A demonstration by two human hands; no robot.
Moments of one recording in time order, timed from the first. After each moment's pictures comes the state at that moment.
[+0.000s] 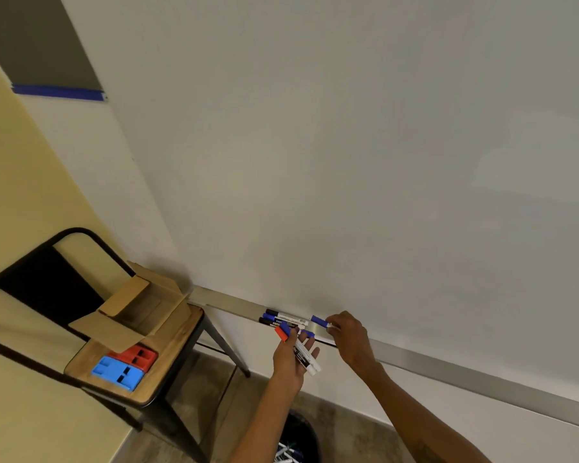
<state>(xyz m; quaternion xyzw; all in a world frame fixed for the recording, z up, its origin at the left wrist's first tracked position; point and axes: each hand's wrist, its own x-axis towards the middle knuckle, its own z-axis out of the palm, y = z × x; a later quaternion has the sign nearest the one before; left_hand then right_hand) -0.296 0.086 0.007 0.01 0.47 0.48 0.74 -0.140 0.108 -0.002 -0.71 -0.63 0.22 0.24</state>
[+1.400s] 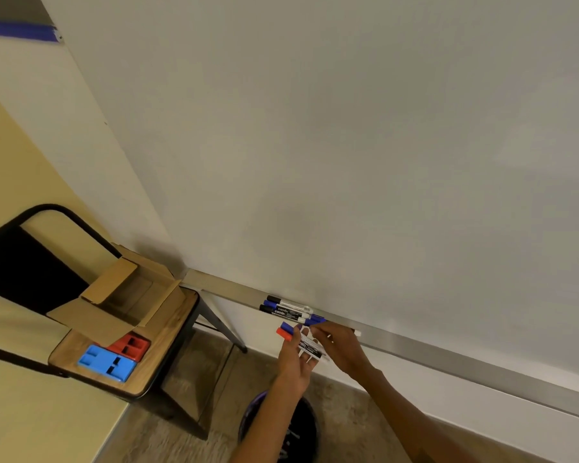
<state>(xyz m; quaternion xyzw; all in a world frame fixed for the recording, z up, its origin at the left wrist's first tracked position) -0.304 0.110 -0.044 0.00 0.50 0.44 0.74 -0.174 0.116 -0.039 -0.64 -0.66 0.33 0.22</state>
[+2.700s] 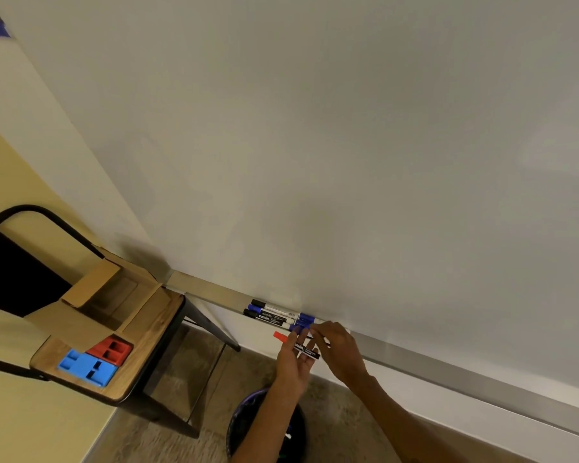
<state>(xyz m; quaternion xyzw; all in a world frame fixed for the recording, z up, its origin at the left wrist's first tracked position) -0.259 0.122 -0.057 -0.03 0.49 0.47 0.74 -0.133 0.124 -0.067 -0.63 -0.71 0.20 0.23</state>
